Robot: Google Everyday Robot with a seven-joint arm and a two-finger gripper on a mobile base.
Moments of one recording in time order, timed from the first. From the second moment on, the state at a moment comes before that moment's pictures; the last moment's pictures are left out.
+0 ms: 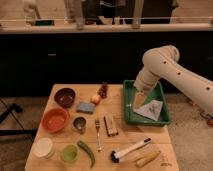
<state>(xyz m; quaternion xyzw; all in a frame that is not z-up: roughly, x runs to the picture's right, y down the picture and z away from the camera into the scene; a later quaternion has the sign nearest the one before) 0.162 0.035 0.708 -0.29 -0.07 0.10 0.95</state>
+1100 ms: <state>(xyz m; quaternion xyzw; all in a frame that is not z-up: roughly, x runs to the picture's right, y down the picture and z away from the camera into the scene) 0.000 -0.015 0.748 -0.24 -0.09 0.12 0.96</state>
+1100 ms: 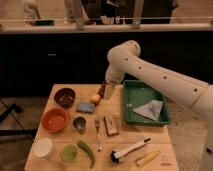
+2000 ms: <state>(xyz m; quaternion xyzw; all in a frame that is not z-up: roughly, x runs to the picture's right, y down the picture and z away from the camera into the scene) -0.101 -0.040 0.779 -0.23 -0.09 0.10 0.96</state>
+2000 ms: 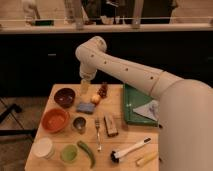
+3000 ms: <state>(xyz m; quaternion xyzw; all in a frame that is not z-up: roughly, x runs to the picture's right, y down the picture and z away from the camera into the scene) -0.137 -0.043 0.825 -0.20 -0.08 0.11 0.97</state>
